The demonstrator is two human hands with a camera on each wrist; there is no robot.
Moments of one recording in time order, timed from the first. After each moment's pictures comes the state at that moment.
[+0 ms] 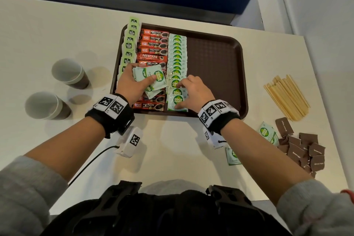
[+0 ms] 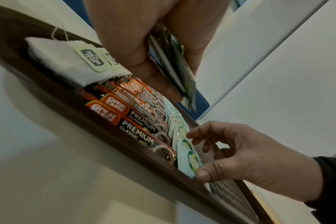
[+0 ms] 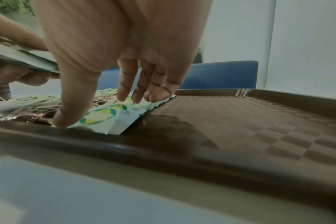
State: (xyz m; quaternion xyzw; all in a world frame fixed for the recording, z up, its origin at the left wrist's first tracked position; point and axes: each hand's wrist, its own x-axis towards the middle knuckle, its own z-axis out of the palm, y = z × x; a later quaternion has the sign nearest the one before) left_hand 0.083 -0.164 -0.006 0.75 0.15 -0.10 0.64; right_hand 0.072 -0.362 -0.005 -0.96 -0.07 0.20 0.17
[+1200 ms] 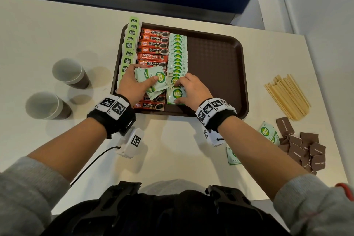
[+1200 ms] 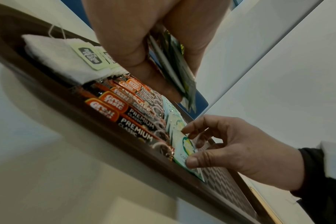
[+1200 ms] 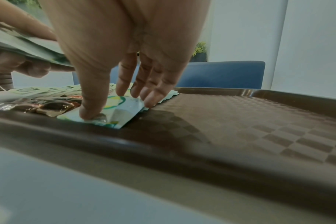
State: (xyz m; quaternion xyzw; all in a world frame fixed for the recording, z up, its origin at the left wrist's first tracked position) left_hand 0.081 -0.166 -0.003 0.76 0.14 -0.10 0.62; right_hand 0.076 -0.353 -0.004 -0.96 -0.08 0.19 0.17
